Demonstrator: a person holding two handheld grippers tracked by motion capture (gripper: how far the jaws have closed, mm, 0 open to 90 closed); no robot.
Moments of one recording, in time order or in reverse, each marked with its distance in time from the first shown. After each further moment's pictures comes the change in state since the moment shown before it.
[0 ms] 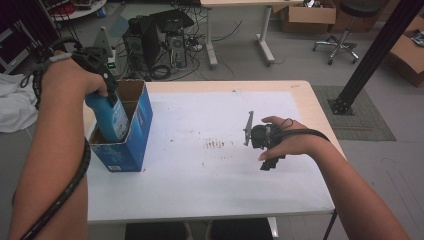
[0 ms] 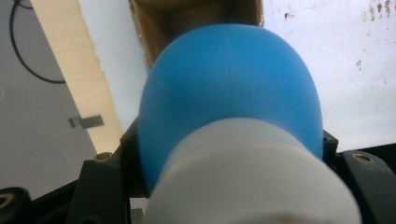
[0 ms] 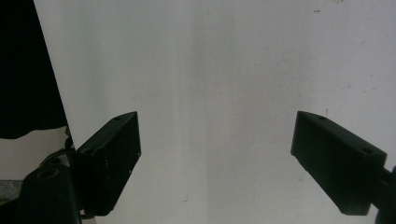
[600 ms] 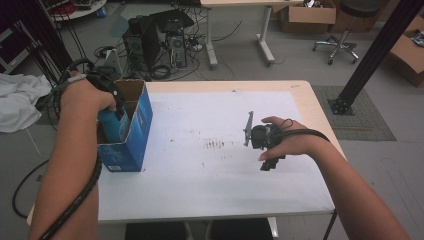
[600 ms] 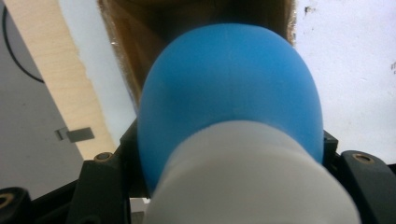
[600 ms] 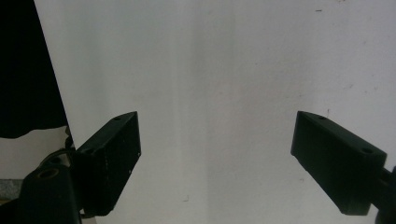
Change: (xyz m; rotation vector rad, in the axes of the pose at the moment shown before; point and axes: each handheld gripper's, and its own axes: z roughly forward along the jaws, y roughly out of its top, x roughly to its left) left arm 0.001 0.009 0.056 0.028 -0.002 0.001; right arm 0.001 0.000 0.001 0.002 0.000 -0.002
